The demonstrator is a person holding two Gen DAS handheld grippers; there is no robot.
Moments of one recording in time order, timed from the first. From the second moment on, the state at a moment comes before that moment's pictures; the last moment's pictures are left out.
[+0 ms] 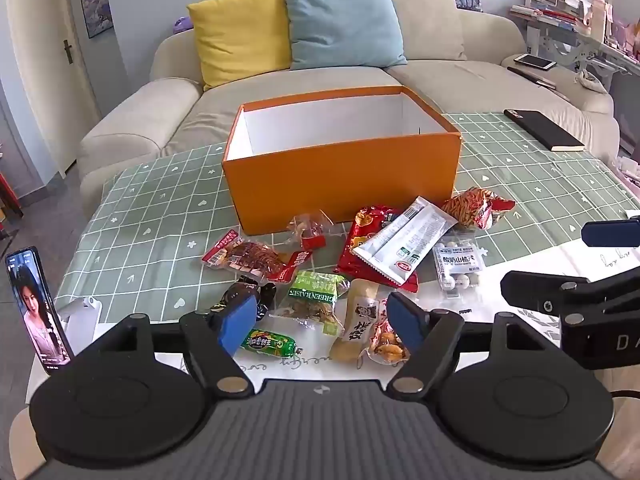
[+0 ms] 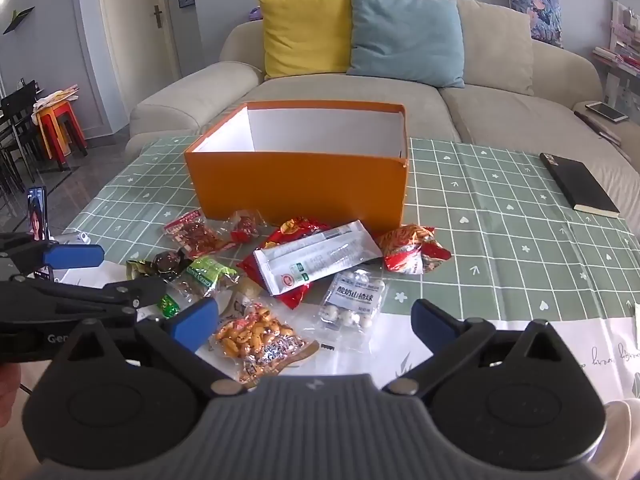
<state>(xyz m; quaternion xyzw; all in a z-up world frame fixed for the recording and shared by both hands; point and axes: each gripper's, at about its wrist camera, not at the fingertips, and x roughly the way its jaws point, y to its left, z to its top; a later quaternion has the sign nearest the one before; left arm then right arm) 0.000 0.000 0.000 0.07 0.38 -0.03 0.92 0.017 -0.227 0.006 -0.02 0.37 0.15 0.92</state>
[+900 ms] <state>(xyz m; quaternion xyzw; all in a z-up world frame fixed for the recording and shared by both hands) 0.001 0.001 -0.006 0.07 0.39 -0.03 0.92 0.022 -0.225 -0.002 -0.03 0.39 0.12 0.91</state>
